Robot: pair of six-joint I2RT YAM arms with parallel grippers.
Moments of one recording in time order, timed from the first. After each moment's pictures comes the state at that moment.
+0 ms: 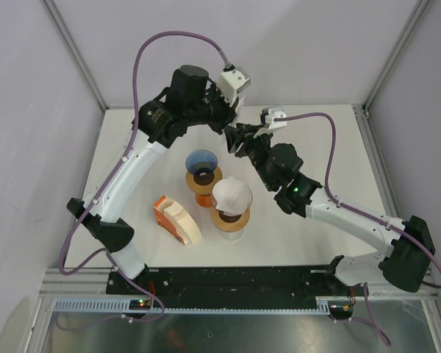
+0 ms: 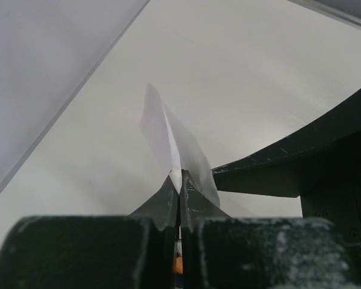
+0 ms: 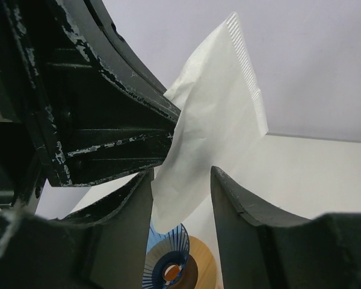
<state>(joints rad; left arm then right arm) -0.67 1.69 2.12 -0.87 0.21 0.23 0.90 1.32 1.09 0.45 0.43 0.25</state>
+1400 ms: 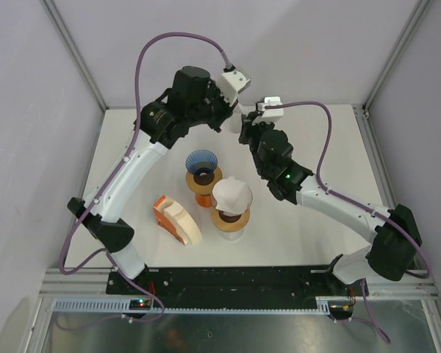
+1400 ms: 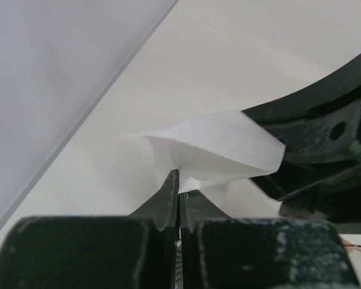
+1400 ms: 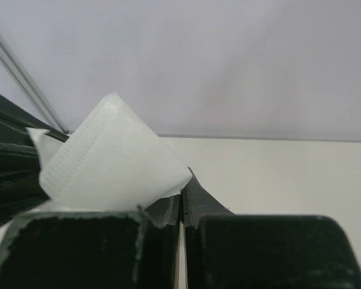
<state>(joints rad) -0.68 1.69 2.10 -0.84 0.11 0.28 0.83 1.44 1.19 0.41 0.60 0.12</state>
